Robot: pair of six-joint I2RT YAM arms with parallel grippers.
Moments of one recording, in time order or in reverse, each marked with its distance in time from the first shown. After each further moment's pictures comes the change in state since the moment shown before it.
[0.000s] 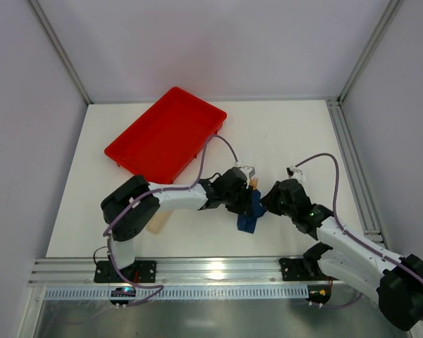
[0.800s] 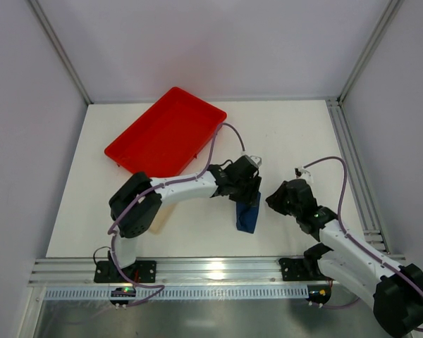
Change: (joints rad) left arm 0.000 0.071 0.296 -0.340 -0.098 0.045; right arm -0.121 -0.045 -0.031 0.001 -0.034 -0.020
